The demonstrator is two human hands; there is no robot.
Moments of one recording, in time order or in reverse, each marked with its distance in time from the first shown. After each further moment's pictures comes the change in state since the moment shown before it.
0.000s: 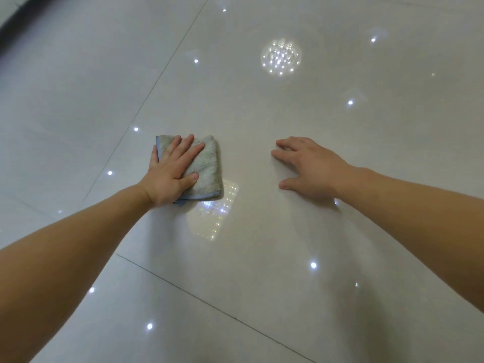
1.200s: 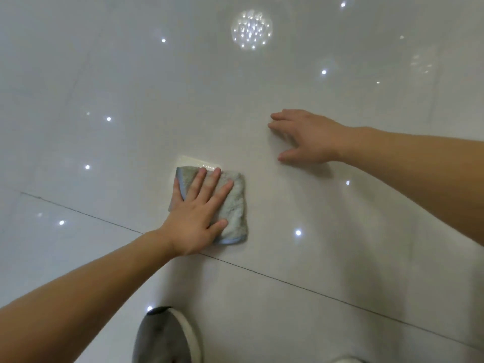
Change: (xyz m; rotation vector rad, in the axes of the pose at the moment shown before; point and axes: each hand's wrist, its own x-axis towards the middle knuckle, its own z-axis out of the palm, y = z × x) left_hand -0.124 0.185 0.108 0.197 -0.108 0.221; right_hand -0.137 0.060 -0.005 -0.014 -0.060 0.008
